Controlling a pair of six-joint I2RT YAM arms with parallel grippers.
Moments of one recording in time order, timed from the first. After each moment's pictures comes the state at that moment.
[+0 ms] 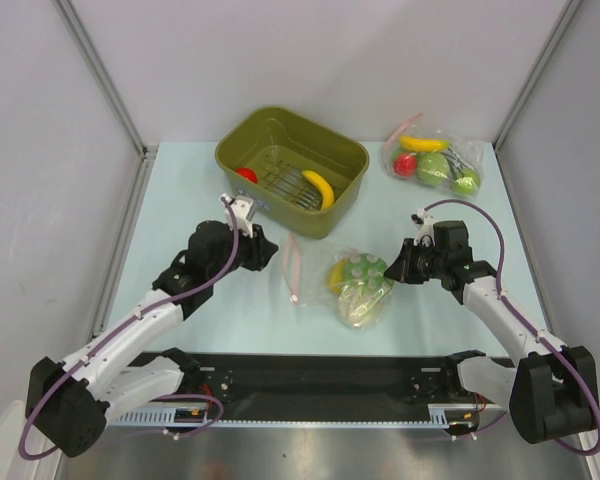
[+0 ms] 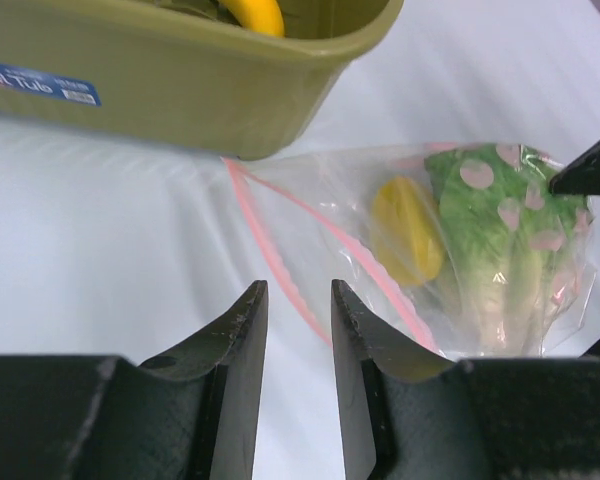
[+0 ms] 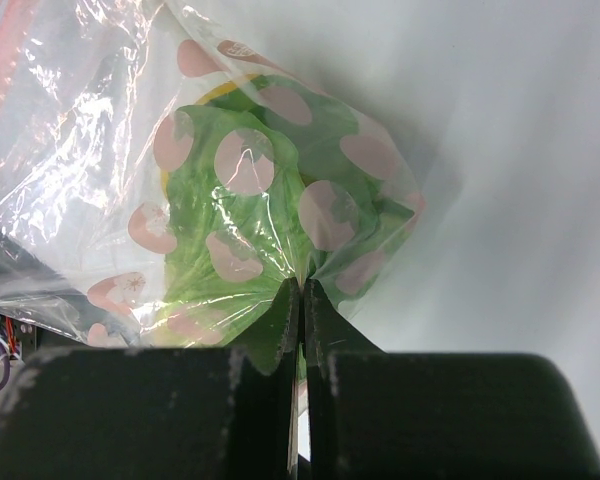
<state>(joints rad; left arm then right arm) -0.56 0.97 0.69 -0.10 0.09 -0.26 0.20 1.09 0.63 -0.33 -0.46 0.30</state>
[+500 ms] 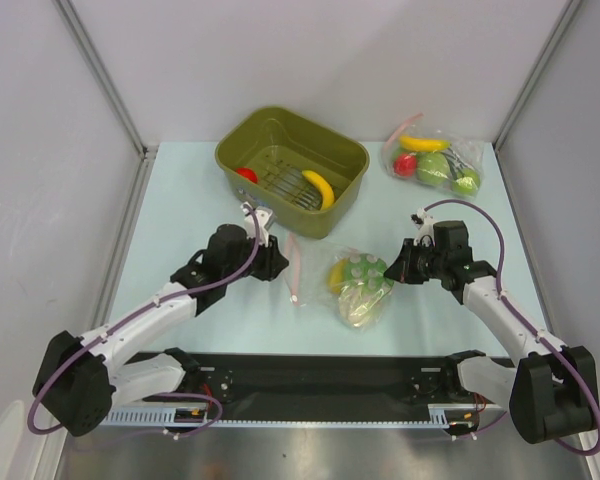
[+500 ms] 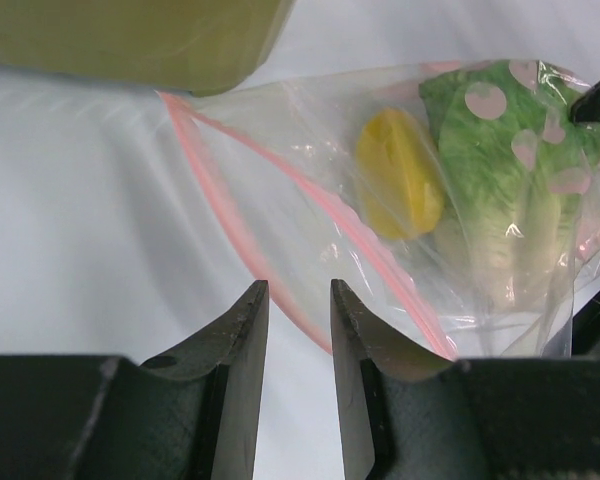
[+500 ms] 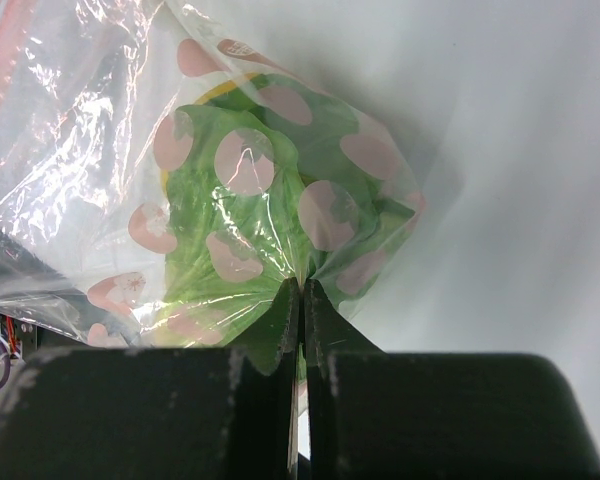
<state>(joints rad) -0.61 1.09 0.66 -0.08 0.13 -0.26 0.20 1.09 0.63 -0.33 -0.46 0.30</state>
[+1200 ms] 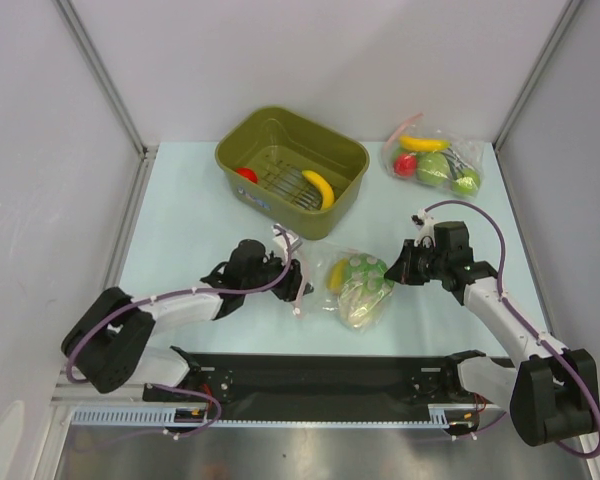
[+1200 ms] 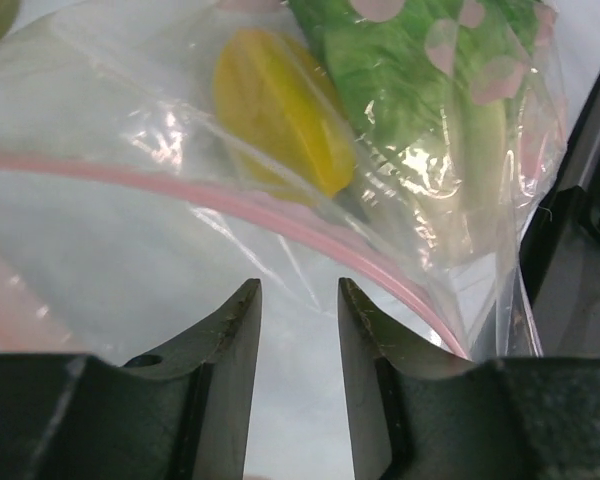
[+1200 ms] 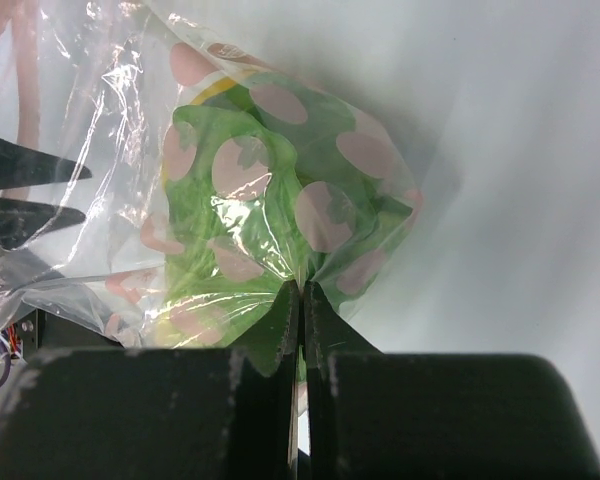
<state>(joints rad) -0.67 1.34 0.50 0.33 0.41 -0.24 0.20 1.08 0.63 -0.35 -0.46 0.30</state>
